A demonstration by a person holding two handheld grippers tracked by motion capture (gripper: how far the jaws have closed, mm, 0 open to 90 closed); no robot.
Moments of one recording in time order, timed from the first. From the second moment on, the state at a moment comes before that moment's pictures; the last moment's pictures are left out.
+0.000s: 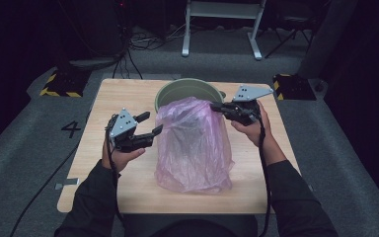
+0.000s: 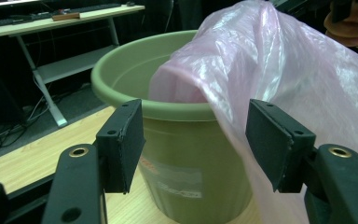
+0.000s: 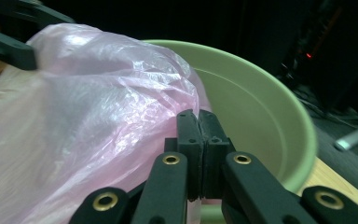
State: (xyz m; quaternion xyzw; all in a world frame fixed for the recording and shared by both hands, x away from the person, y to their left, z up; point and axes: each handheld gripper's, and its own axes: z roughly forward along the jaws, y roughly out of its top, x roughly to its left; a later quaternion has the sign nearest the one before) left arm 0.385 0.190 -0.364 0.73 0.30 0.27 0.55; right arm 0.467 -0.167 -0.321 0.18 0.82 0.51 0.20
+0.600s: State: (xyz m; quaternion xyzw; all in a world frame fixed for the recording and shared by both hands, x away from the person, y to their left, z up) left arm 0.446 0.213 -0.417 0.77 0.33 0.23 0.49; right arm 0.499 -0.164 -0.328 0.25 0.82 0.47 0.20
